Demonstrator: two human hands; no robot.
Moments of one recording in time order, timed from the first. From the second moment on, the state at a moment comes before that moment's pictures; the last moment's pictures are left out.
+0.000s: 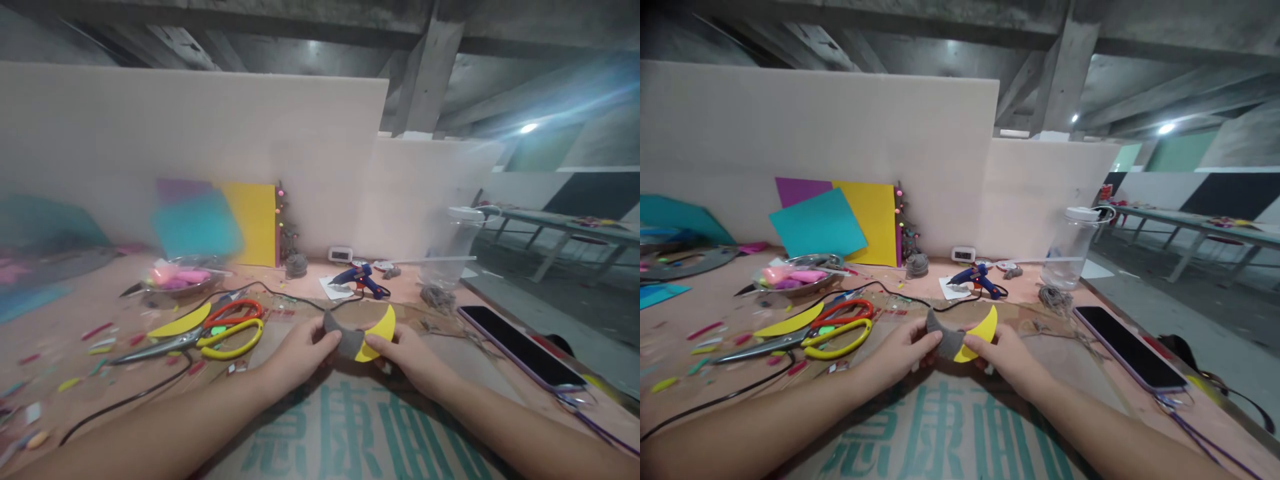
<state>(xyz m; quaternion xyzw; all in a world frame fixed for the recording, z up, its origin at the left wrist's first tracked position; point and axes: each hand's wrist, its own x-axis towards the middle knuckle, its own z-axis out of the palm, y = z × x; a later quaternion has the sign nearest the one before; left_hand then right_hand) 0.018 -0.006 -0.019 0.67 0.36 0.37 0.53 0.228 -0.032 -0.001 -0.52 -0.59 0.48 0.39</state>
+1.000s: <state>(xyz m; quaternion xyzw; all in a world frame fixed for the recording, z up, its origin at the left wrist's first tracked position) 0.020 -0.009 -0.014 0.68 0.37 0.36 0.52 0.224 -0.026 -0.004 -0.57 -0.56 0.47 0.37</state>
